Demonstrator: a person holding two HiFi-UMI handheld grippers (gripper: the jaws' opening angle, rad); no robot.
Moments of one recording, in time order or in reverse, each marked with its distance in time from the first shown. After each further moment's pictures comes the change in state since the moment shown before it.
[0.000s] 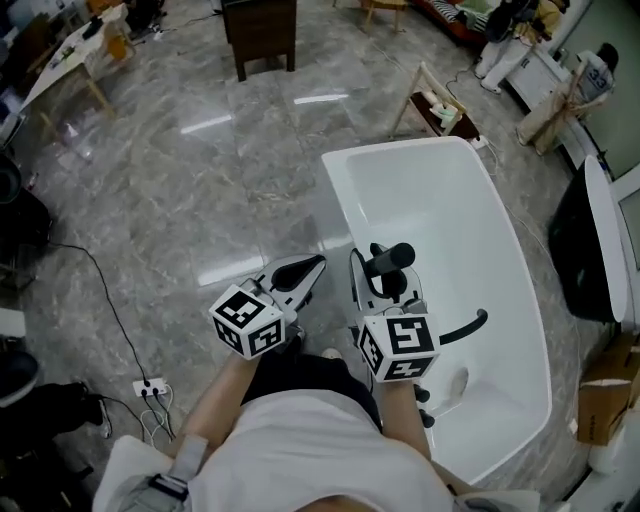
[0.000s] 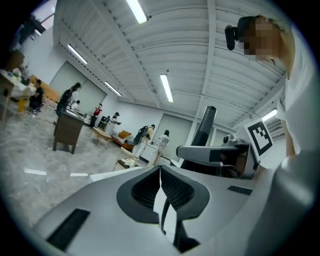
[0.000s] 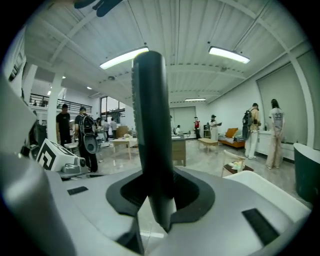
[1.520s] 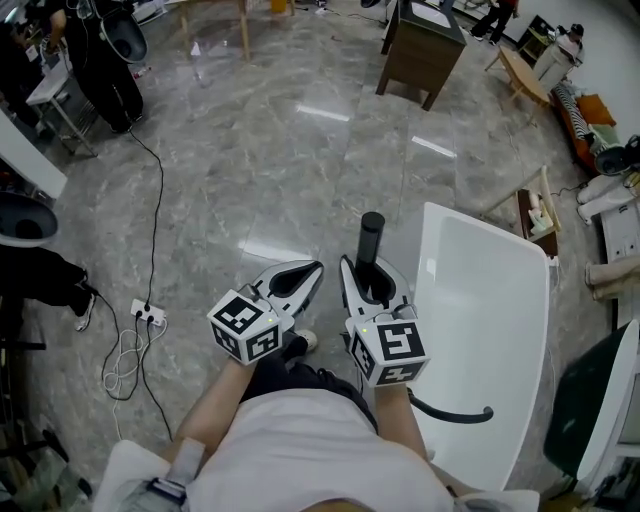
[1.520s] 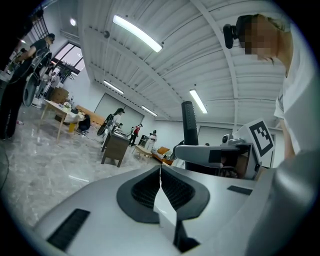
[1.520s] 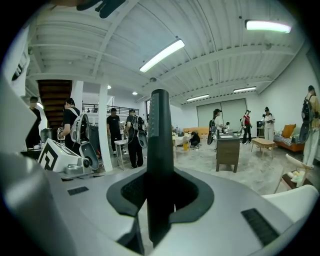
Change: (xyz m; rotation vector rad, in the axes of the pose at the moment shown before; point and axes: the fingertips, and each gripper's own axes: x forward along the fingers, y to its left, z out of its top) left arm -0.166 0.070 0.000 -0.029 -0.197 0.491; right arm 0.063 0.191 -0.007 -0.132 0.005 0.562
